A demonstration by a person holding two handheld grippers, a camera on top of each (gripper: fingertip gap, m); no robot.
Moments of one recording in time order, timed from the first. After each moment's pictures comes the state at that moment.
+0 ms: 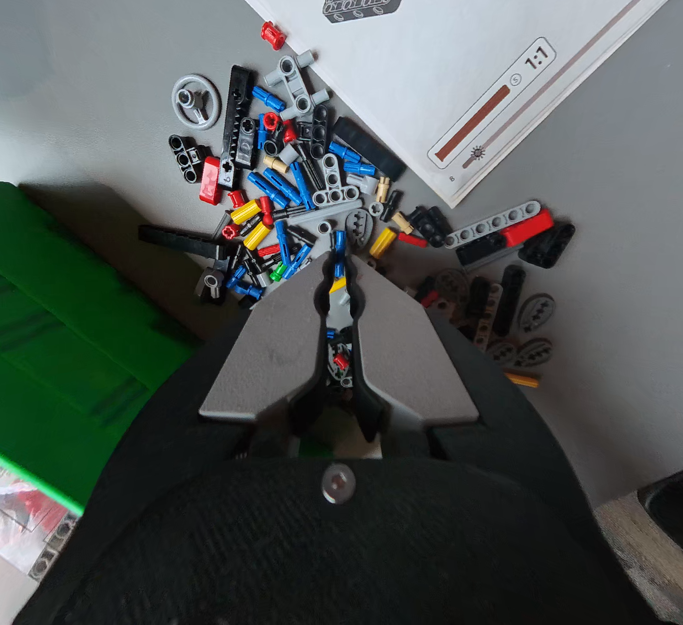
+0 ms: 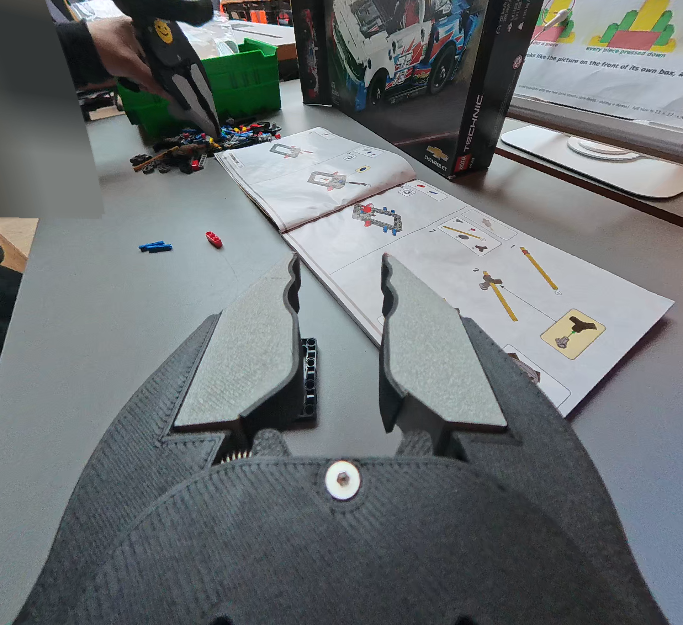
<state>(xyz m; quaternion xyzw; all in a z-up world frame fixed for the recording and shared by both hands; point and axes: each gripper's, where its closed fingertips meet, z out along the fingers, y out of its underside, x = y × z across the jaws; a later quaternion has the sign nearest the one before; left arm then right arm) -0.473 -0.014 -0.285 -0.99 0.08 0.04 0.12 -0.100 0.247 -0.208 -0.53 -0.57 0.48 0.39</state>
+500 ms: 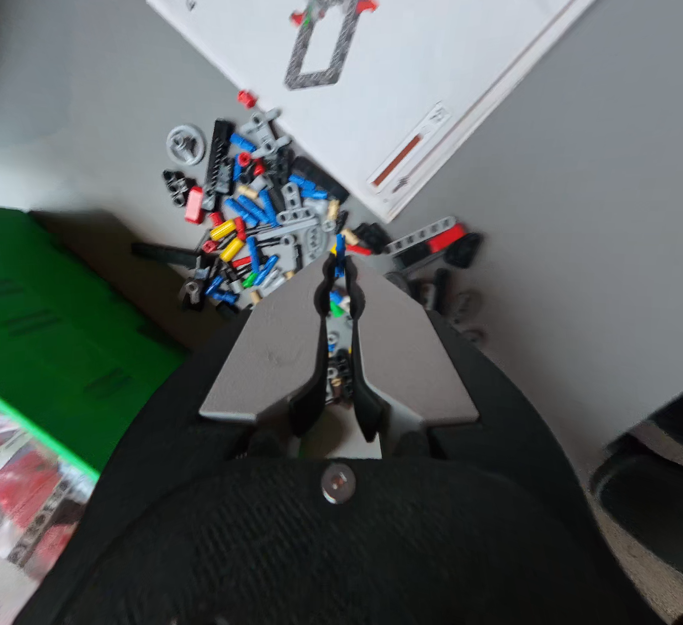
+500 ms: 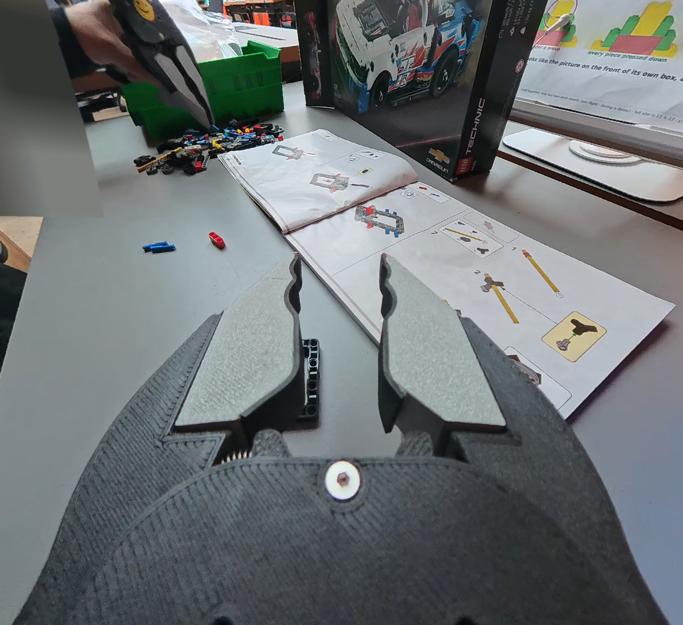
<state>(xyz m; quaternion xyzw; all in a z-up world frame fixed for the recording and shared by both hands) -0.444 -0.009 -0.253 -0.98 0.08 0.01 0.18 -0.099 0.245 -0.207 -0.53 -0.57 0.49 0.40</state>
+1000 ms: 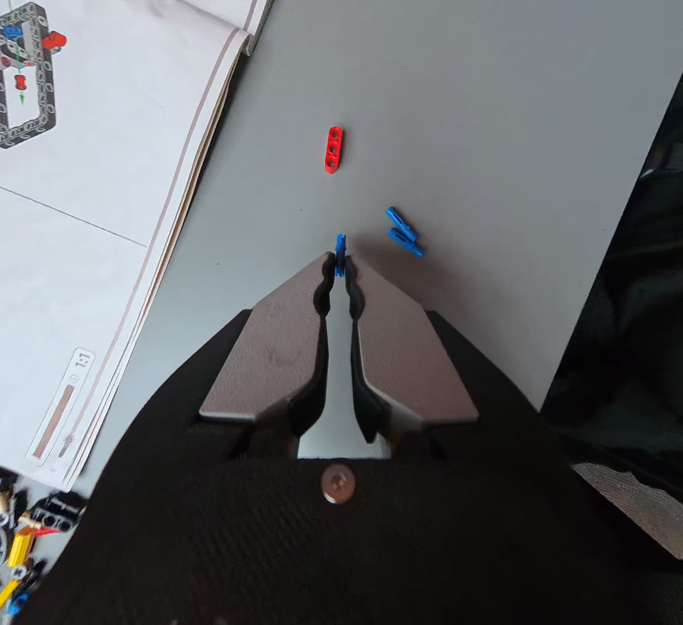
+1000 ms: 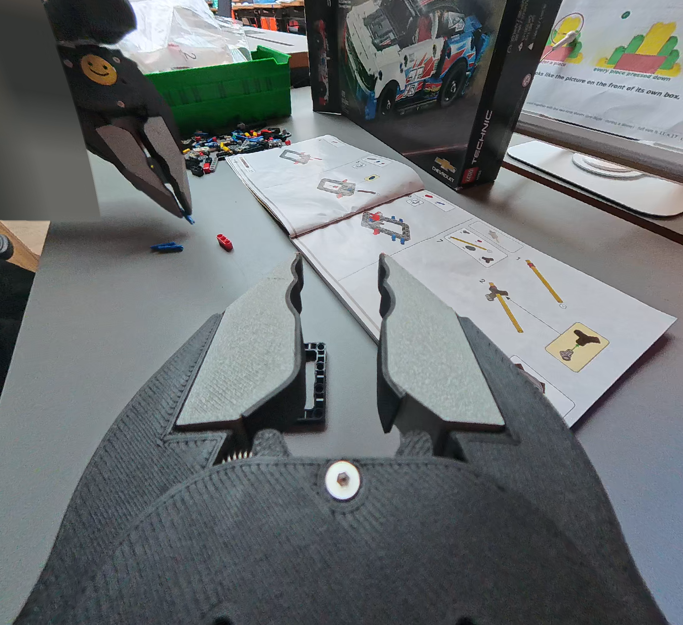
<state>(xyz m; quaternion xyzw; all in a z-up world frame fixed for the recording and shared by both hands) -0.228 0.041 -0.280 -0.93 0.23 -0.10 0.26 -0.098 0.239 -0.202 -0.52 -0.58 0.49 0.40</state>
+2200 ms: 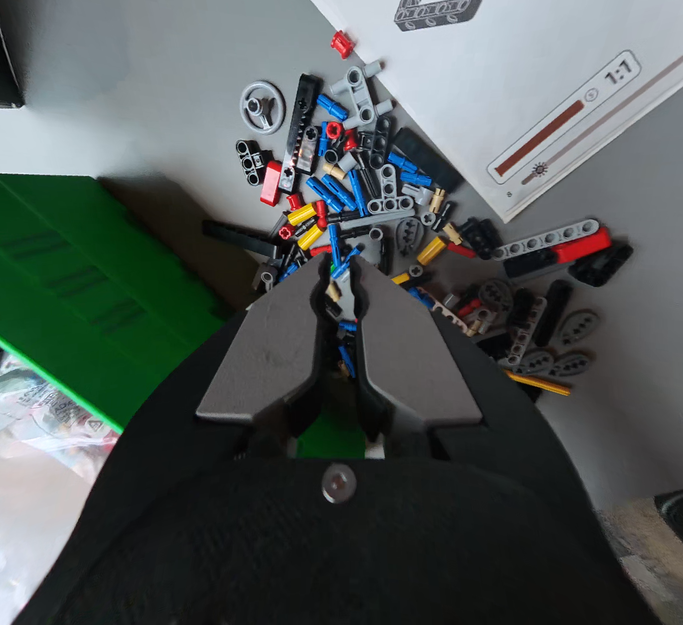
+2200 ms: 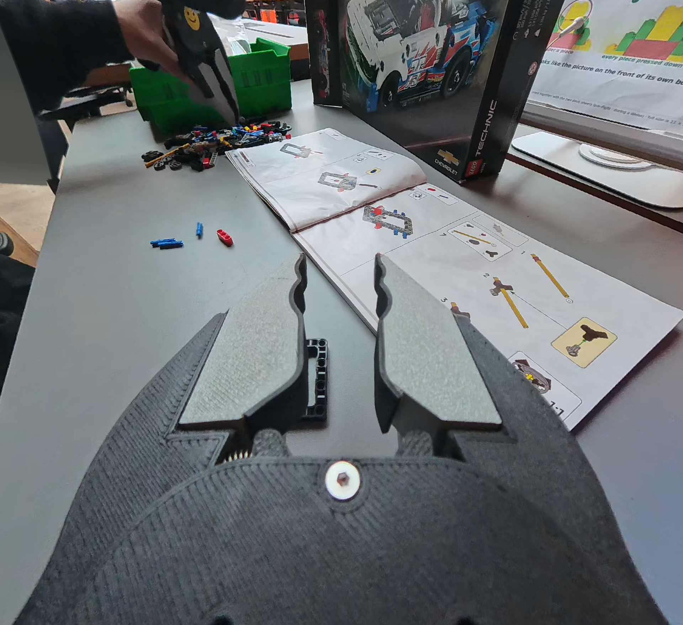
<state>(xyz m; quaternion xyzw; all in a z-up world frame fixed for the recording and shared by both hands) -0.499 -0.006 -0.274 -0.99 0.07 0.09 0.07 -0.099 0.239 -0.207 -0.52 -0.58 0.49 0.39</state>
